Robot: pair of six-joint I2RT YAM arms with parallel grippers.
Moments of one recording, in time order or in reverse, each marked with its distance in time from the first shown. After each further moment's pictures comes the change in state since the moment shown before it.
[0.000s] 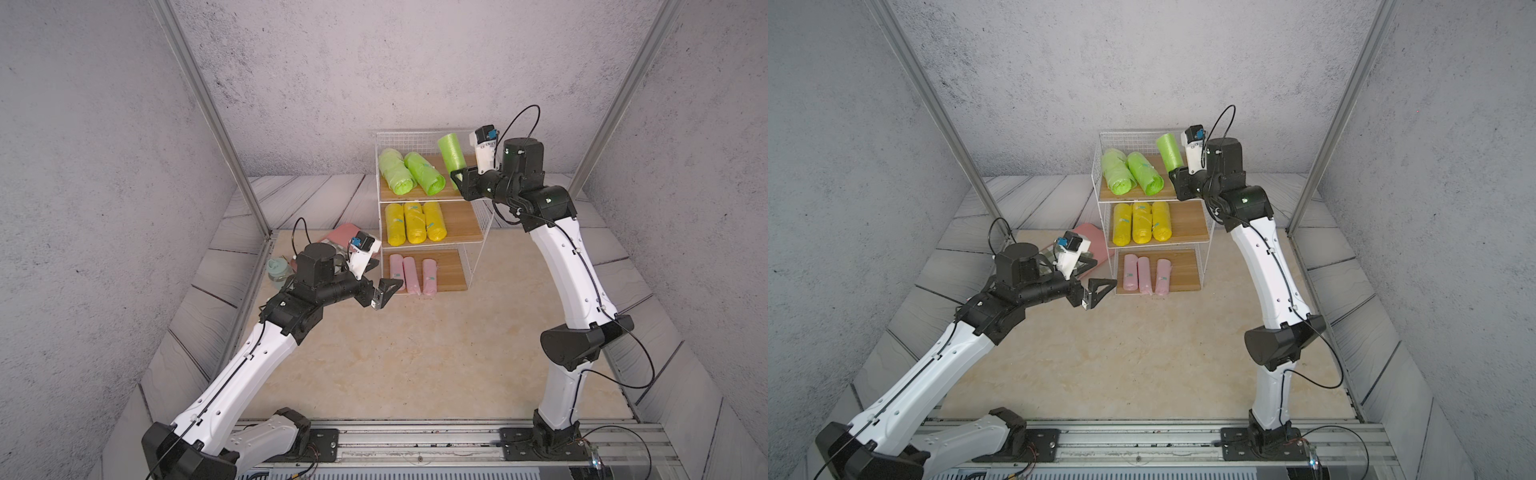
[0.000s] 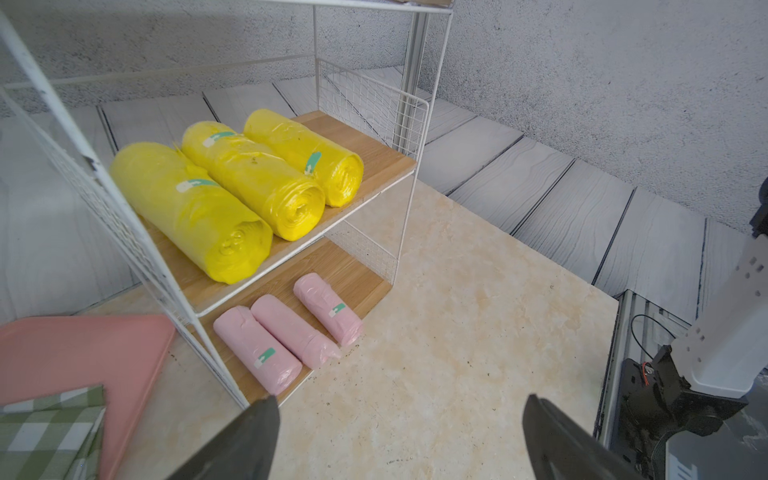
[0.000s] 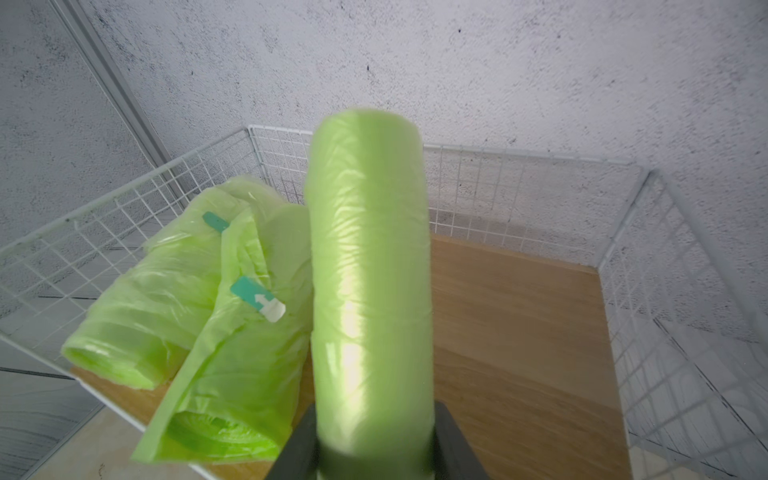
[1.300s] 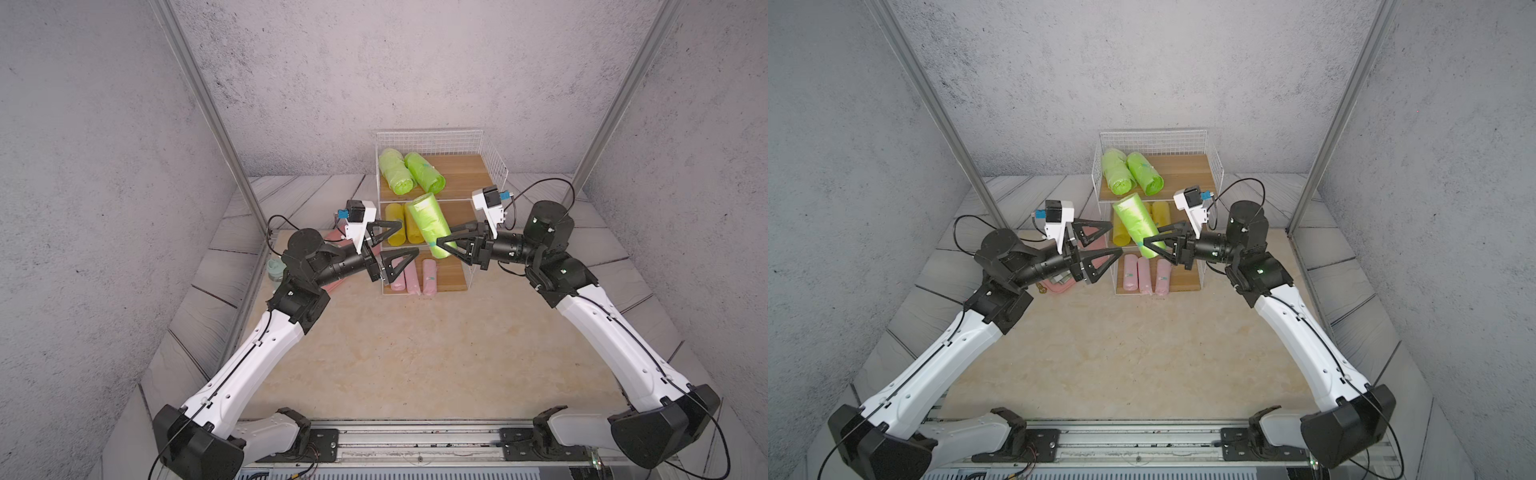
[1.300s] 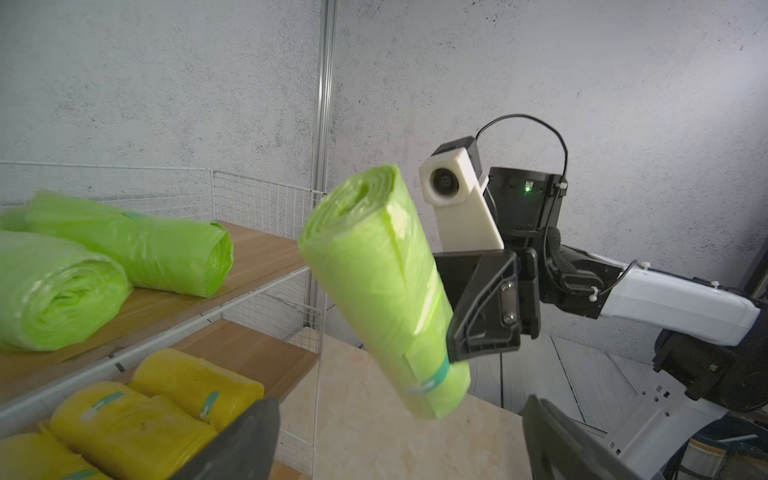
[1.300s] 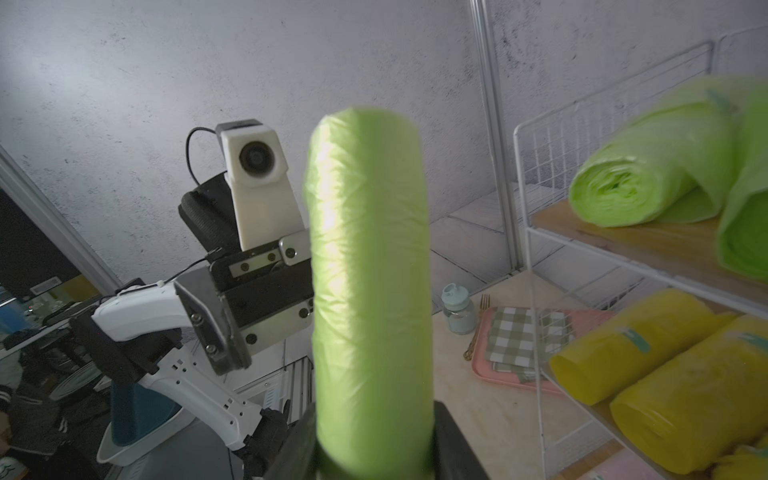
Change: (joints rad) left arm -0.004 0.070 0.061 0.565 0.251 -0.276; right arm 0.013 -0.609 -1.006 0.650 -0.792 0.227
